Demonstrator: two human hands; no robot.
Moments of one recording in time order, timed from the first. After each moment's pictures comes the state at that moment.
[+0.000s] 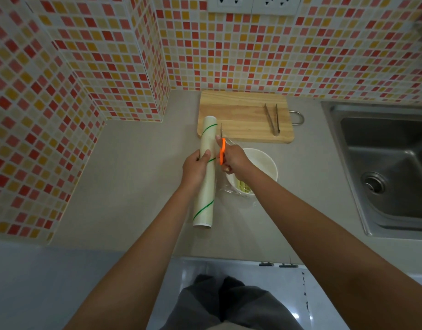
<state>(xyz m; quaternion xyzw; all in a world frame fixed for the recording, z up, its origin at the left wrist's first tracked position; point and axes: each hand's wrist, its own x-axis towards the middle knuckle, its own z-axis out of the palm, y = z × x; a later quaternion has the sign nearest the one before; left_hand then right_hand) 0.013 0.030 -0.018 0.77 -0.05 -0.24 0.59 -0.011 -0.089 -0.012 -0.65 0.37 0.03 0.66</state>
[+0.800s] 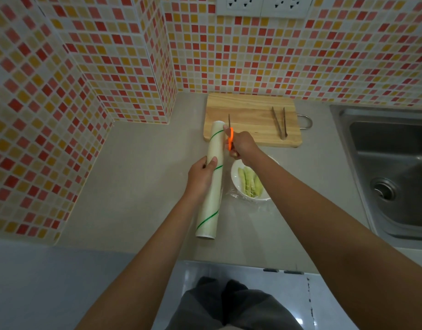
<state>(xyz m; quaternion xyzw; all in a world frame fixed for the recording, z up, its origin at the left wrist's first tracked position) 0.007 0.036 -0.021 0.77 -0.05 -0.25 0.58 0.017 -0.111 0.007 -0.67 0.36 -0.01 0.65</state>
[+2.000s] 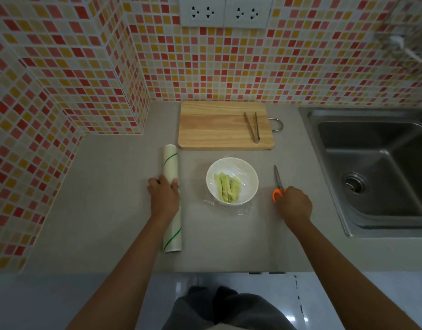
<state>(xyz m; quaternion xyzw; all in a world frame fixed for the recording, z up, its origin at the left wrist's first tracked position) 0.015 0.054 -0.074 0.95 -0.09 -0.11 0.28 -0.173 -0.190 -0.063 -0.83 0.54 0.00 0.15</state>
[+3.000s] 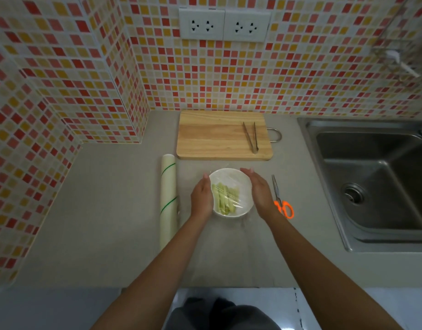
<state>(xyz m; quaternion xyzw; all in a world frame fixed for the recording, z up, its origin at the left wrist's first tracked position) -0.022 -0.038 -0.059 0.76 -0.01 -0.26 0.60 -0.096 -0.164 -0.045 -0.61 0.38 -0.17 0.68</state>
